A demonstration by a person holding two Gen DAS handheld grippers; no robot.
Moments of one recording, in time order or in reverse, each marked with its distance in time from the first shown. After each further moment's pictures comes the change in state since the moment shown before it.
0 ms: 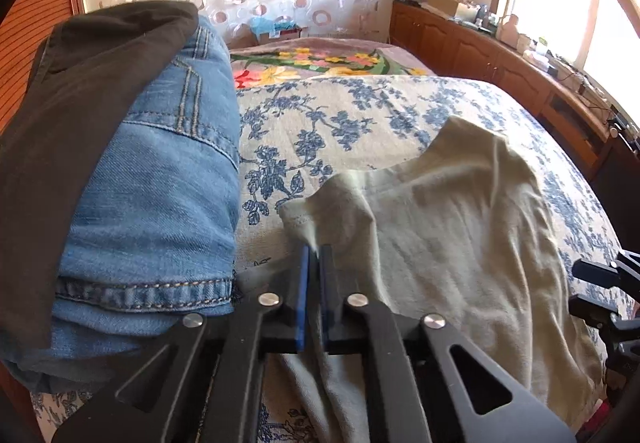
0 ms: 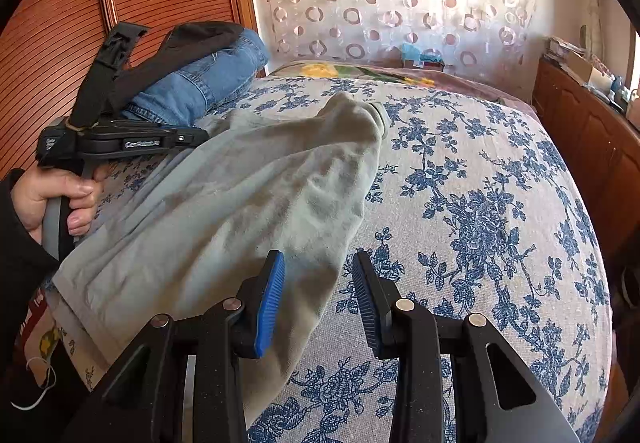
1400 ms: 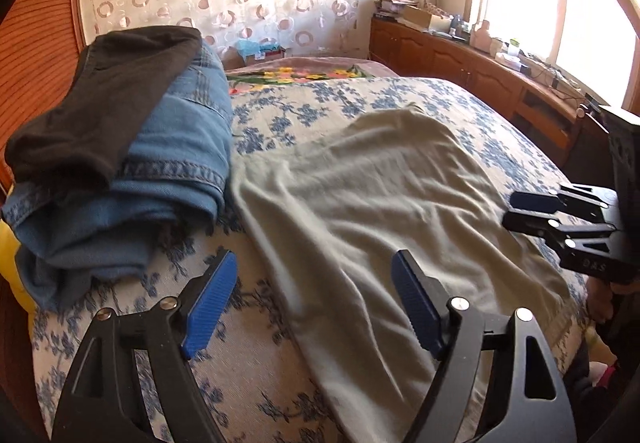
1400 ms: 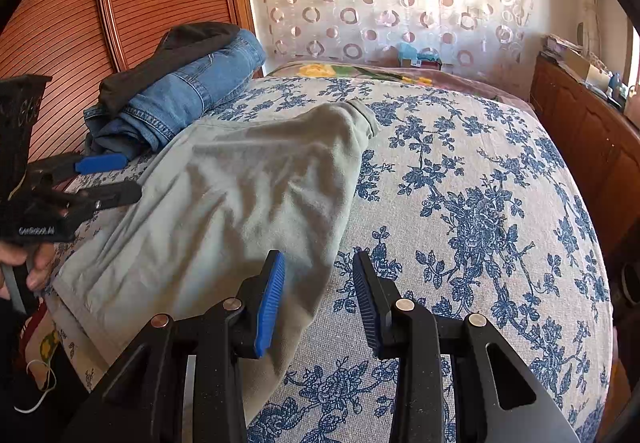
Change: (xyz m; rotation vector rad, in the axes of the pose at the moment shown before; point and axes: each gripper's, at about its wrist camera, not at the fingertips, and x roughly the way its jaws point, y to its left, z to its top) left arm -0.066 -0.022 -0.062 0.048 -0.076 -0.041; right arm 0.000 -0.003 0.000 0.004 -0.001 0.002
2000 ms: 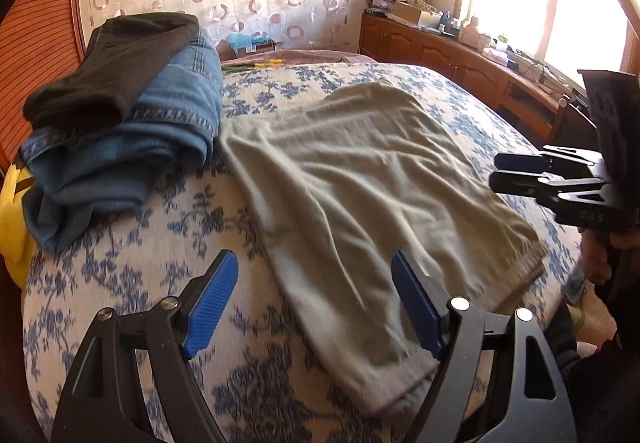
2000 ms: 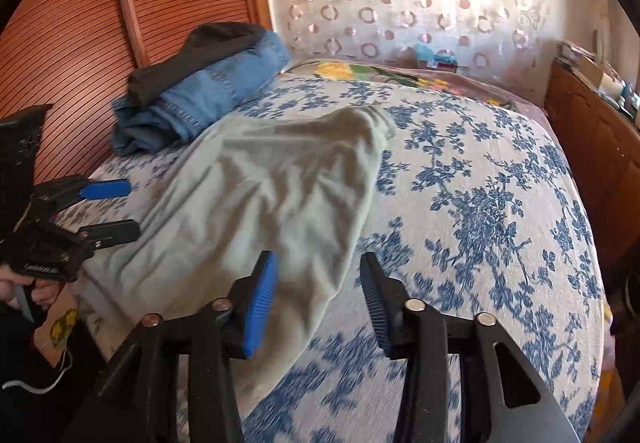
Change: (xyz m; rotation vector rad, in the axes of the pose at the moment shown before) left arm -0.034 -0.013 -0.043 -0.011 0.017 -0.036; right arm -0.031 0.011 -0.006 -0.055 0.013 0.055
